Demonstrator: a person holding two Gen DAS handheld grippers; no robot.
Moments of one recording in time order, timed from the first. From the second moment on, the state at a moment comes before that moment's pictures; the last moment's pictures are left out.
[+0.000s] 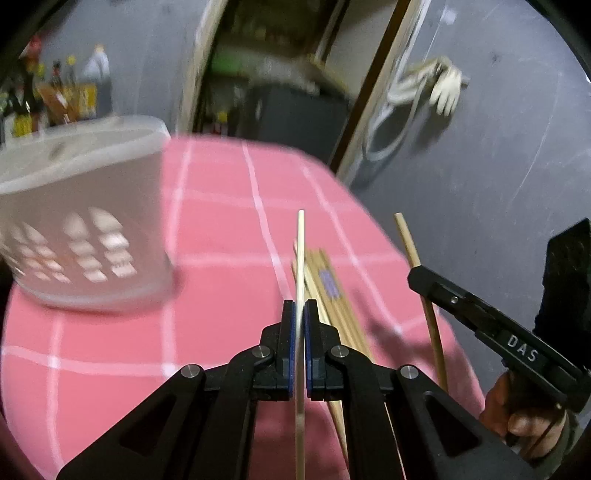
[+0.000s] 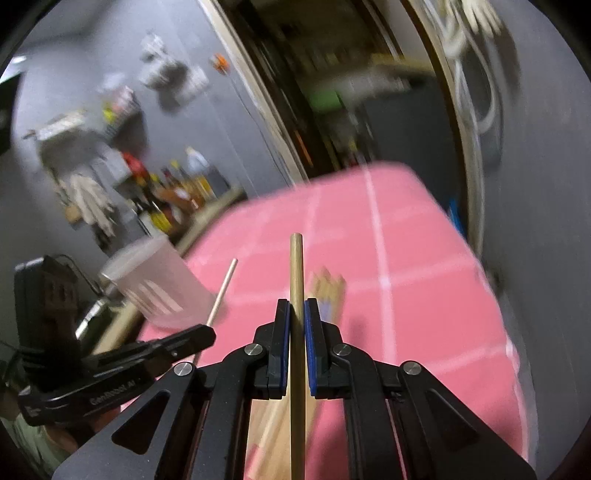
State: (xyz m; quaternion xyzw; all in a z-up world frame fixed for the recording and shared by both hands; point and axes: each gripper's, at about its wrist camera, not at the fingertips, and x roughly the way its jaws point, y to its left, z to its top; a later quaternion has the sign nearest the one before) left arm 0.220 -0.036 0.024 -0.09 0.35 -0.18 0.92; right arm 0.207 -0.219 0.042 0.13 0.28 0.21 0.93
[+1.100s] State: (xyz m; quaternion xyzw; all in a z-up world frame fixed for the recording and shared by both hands) left arm 0.264 0.201 0.121 -0.19 0.02 0.06 0.98; right arm 0.300 -0.054 0.149 0.15 -0.08 0.31 0.93
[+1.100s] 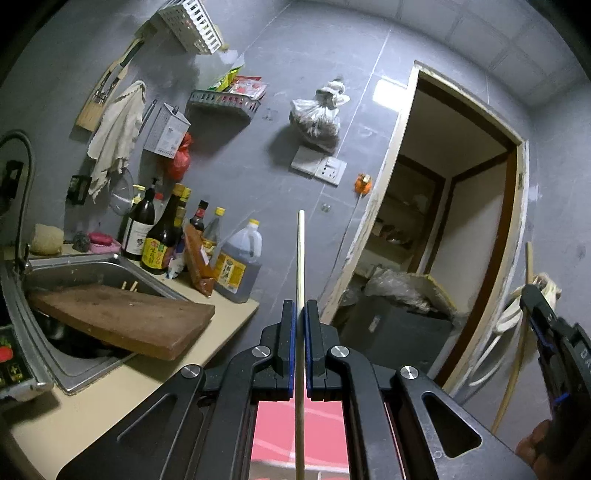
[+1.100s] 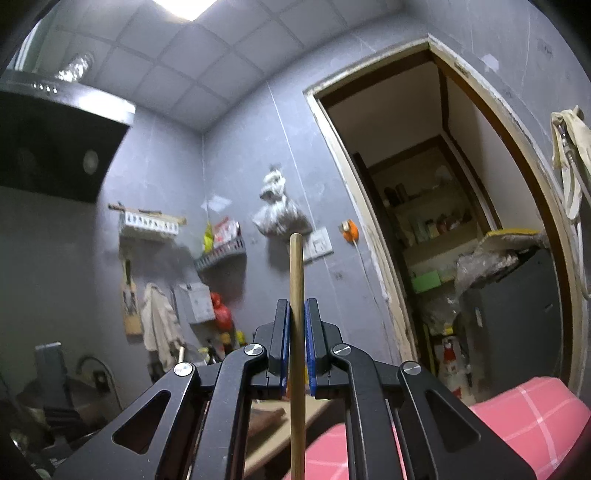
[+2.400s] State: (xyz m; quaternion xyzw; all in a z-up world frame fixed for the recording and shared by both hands) left arm 0.229 0.140 0.087 -0.16 0.13 0.01 0.98; right arm 0.276 -0.087 0.100 0.07 0.08 0.29 0.95
